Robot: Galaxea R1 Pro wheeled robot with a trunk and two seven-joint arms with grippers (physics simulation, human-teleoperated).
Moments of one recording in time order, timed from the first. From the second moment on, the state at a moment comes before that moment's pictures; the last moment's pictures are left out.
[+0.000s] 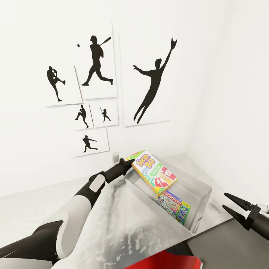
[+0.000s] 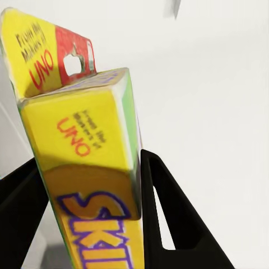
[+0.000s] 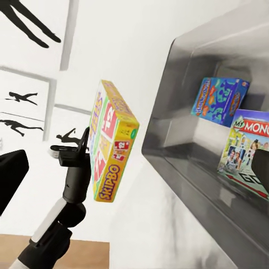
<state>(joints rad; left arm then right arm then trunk) -0.97 -0.17 0.23 -0.36 0.65 0.53 -0.73 0.00 -0.36 -0.55 -1.57 -1.35 1.05 0.40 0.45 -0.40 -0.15</state>
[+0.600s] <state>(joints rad) -0.97 -0.17 0.23 -0.36 0.65 0.53 -0.73 0.00 -0.36 -0.55 -1.57 -1.35 1.05 0.40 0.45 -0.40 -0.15</state>
